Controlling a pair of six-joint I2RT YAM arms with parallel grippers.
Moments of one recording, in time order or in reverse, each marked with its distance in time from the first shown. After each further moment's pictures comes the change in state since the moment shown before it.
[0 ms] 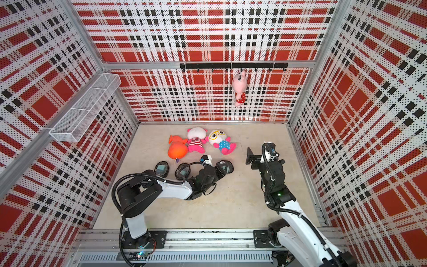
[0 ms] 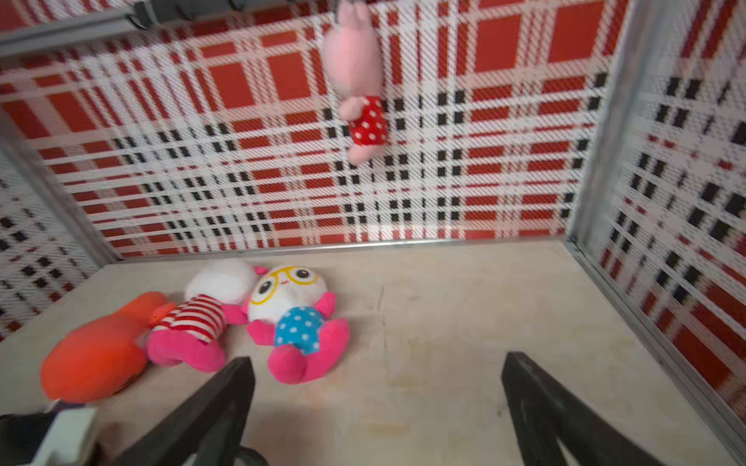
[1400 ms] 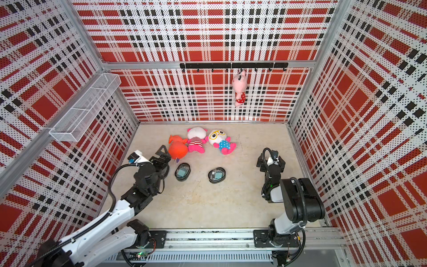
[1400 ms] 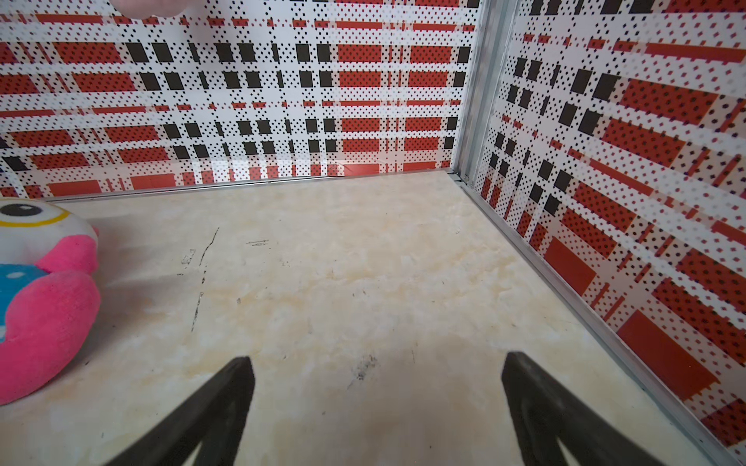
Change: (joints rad) left arm 0.520 -1.062 -0.408 -0.364 -0.322 0.508; right arm -0.259 0.723 -0.219 0.903 -0.007 -0.151
